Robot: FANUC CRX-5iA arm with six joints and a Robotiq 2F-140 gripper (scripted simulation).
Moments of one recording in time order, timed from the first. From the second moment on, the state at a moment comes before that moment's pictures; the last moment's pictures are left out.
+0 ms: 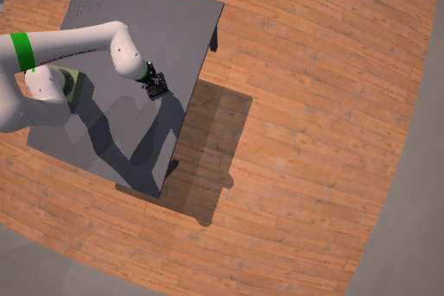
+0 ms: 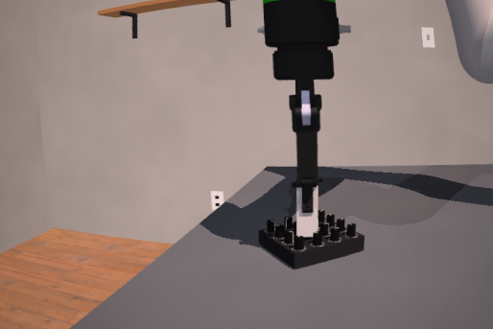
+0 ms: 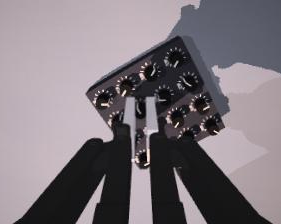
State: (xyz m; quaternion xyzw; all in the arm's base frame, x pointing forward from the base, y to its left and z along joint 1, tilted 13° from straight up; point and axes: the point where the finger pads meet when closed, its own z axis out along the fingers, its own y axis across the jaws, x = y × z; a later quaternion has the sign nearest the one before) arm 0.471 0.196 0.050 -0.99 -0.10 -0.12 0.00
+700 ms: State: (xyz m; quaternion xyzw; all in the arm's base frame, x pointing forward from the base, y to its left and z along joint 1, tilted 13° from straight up) arm 0.471 0.196 0.050 -0.95 -0.29 -0.11 -0.02
